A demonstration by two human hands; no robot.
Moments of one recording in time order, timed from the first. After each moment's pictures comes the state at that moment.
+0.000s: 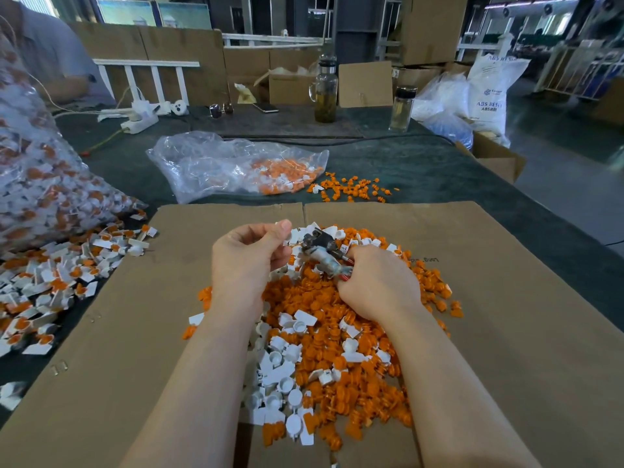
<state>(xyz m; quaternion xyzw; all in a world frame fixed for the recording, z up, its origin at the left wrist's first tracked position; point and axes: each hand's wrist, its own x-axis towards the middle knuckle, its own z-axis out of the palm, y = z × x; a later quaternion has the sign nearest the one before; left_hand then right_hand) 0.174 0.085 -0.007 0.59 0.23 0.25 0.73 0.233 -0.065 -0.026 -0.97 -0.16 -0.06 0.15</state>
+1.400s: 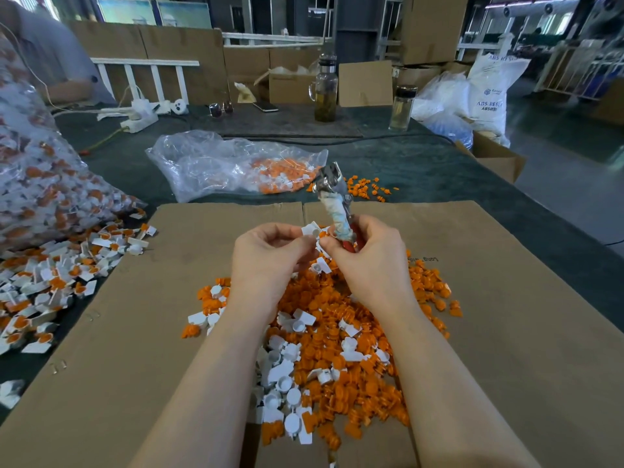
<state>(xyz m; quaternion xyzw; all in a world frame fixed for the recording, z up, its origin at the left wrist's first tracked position) 0.176 0.070 -0.008 0.67 0.17 0.21 0.69 0.223 -0.059 -0.011 -0.84 -0.19 -0.14 0.50</state>
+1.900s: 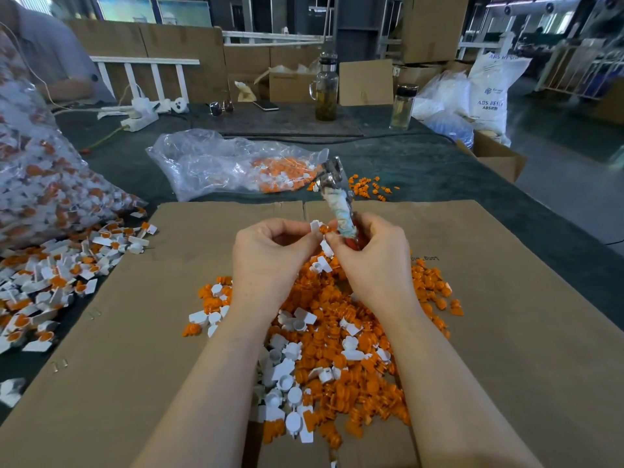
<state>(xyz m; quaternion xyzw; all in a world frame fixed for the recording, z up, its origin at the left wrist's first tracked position) 0.174 0.068 -0.007 0.72 0.15 0.25 0.63 0.222 -0.059 -0.011 -0.82 -0.19 -0.17 0.51</state>
